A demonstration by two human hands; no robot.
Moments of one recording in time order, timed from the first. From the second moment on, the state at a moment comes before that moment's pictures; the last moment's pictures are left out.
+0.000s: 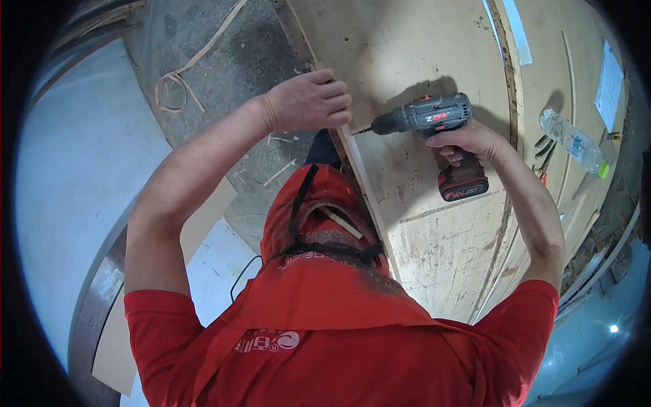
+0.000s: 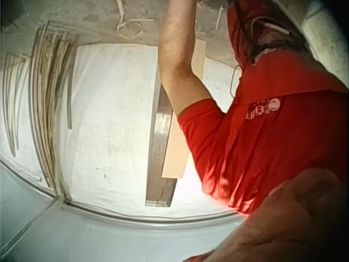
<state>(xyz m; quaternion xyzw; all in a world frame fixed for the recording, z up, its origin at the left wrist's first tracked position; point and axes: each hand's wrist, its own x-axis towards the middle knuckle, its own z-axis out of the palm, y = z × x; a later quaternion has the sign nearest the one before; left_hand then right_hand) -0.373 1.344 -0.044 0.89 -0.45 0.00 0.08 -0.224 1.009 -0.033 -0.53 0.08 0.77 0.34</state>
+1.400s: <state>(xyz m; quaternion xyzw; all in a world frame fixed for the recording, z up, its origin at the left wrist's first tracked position) -0.374 1.344 -0.041 0.89 -0.45 -0.03 0.06 -0.233 1.010 -0.042 -0.54 0.09 0.77 0.33</state>
